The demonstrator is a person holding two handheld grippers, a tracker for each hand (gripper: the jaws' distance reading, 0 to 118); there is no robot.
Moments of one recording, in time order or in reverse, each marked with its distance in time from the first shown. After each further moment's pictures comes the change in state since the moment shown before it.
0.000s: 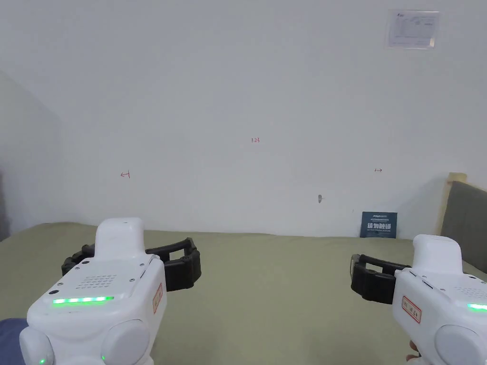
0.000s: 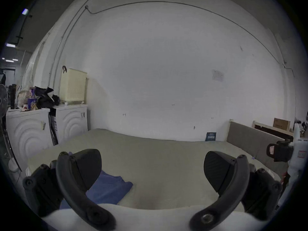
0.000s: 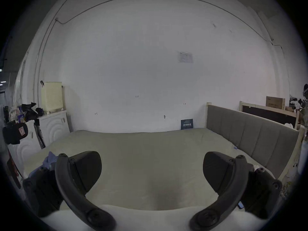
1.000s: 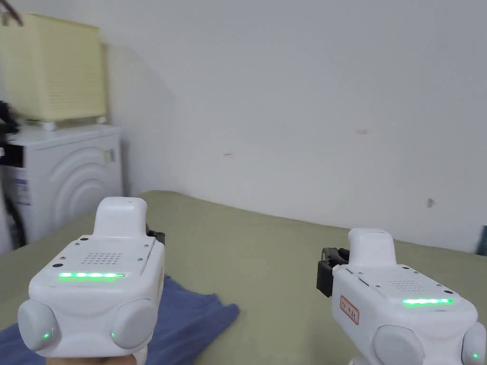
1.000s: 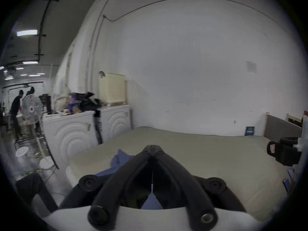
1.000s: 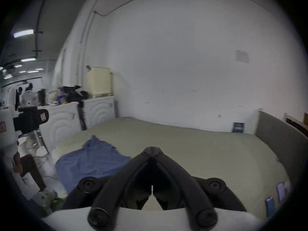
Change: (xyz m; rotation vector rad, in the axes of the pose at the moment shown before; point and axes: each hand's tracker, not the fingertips) left arm -0.109 0.001 0.080 -0.042 0.435 -0.050; right arm -0.202 -0.025 -0.001 -0.080 0.540 0.124
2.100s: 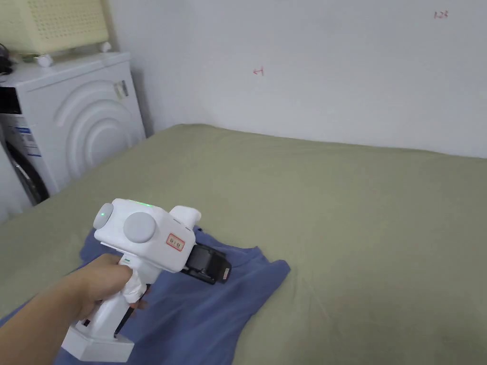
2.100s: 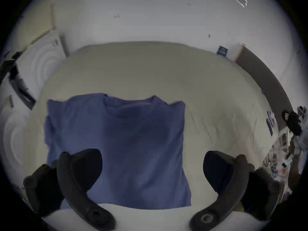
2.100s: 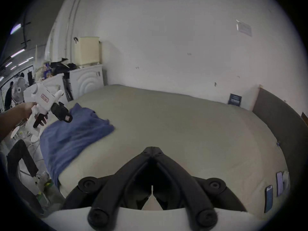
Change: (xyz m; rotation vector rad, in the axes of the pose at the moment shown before) left arm 0.022 -0.136 -0.358 -0.910 -0.644 -0.264; right arm 0.113 -0.107 -0.044 -0.311 -0.138 -0.007
